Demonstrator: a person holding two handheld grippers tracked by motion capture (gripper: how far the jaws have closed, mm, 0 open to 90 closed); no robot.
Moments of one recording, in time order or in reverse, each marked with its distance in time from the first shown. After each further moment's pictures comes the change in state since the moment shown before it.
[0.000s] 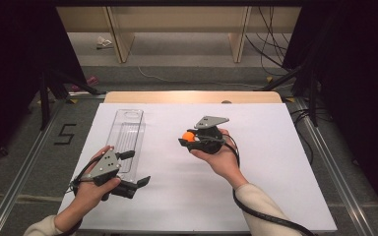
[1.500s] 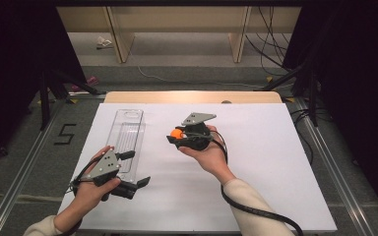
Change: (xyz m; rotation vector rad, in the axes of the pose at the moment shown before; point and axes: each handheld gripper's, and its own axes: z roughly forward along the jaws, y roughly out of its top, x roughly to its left) left arm -0.001 0.000 -0.001 0.001 -0.004 0.003; right arm 0.014 0.020 0.024 -0.016 0.033 -0.014
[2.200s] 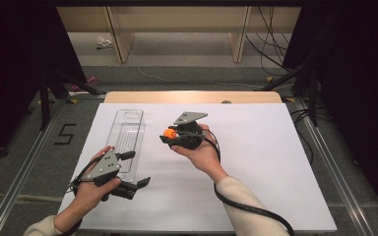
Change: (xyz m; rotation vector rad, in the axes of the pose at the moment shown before) left arm 0.000 0.000 0.000 -0.001 -0.005 0.000; right arm 0.008 0.009 0.017 0.005 0.022 -0.011
